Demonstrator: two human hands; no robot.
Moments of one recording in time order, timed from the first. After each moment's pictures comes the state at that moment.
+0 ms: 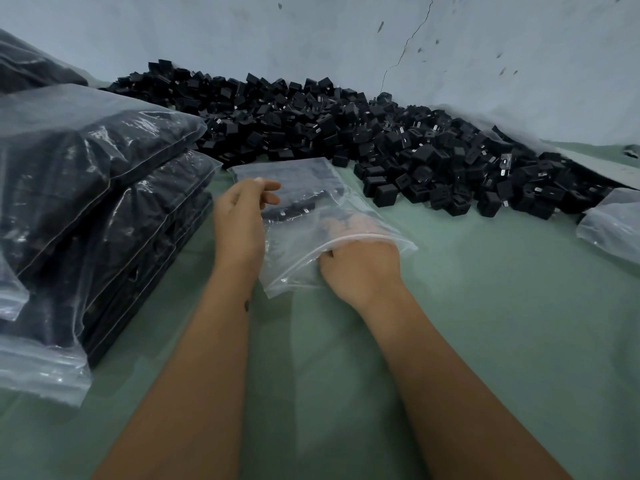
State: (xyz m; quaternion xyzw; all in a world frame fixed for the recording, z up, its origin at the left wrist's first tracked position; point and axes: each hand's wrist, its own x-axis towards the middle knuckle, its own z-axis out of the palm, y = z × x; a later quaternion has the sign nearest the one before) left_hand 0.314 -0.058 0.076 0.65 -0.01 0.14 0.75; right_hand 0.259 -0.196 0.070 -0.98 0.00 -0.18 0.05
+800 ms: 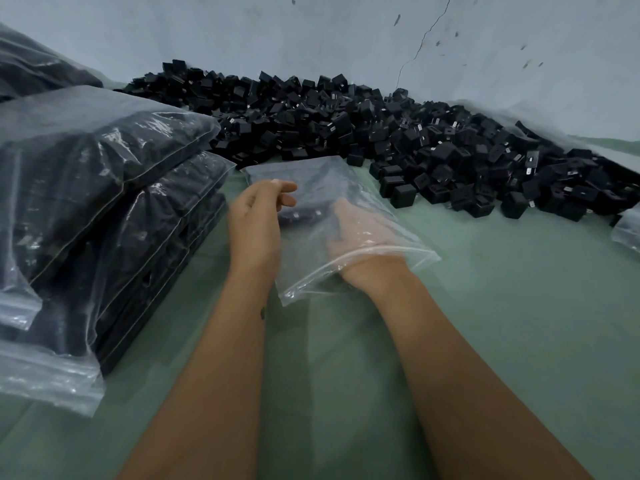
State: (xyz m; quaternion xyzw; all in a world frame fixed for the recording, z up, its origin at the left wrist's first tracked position) left_hand 0.313 -0.059 0.078 0.65 0.00 0.13 0.74; right_hand 0.292 -0.191 0.072 -0.97 -0.01 -0.15 0.19
